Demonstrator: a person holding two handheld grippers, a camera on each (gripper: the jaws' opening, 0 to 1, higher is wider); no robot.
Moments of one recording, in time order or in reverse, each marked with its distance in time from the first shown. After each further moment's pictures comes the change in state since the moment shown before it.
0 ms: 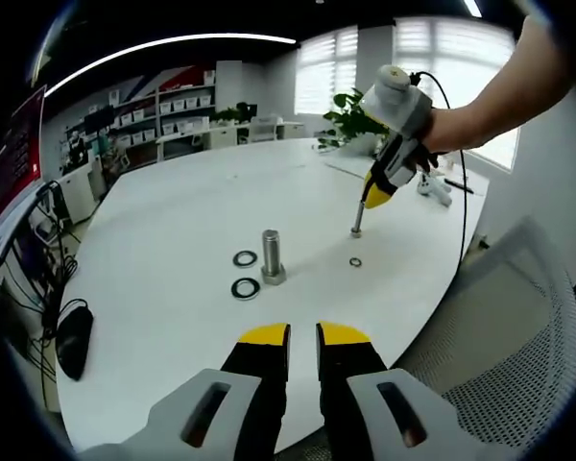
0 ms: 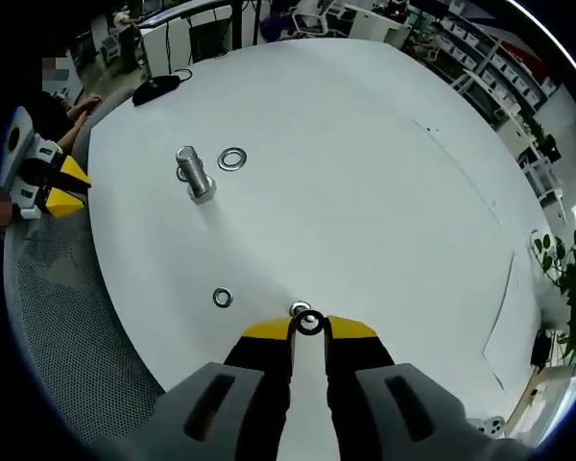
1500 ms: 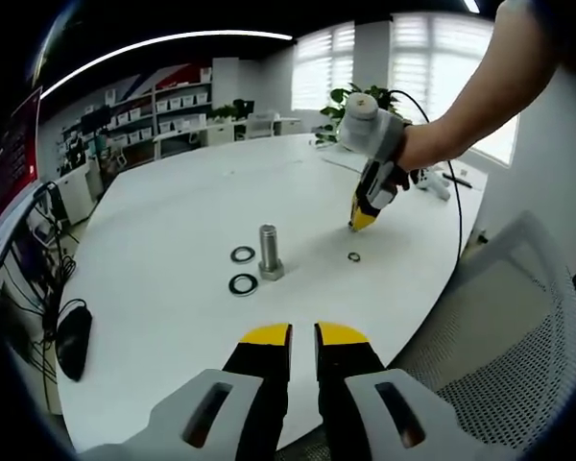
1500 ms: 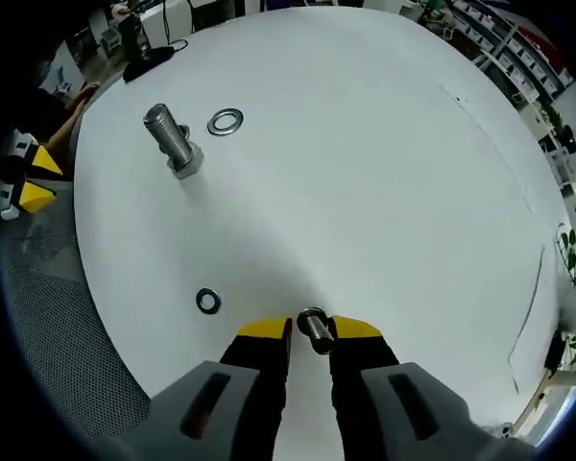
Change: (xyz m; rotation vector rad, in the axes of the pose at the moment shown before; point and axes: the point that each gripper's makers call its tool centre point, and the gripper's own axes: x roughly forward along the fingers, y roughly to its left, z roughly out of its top) left arm 0.001 -0.002 -0.004 0.014 0.020 -0.007; right arm 0.048 0.009 -0.015 -0.005 0.104 0.071
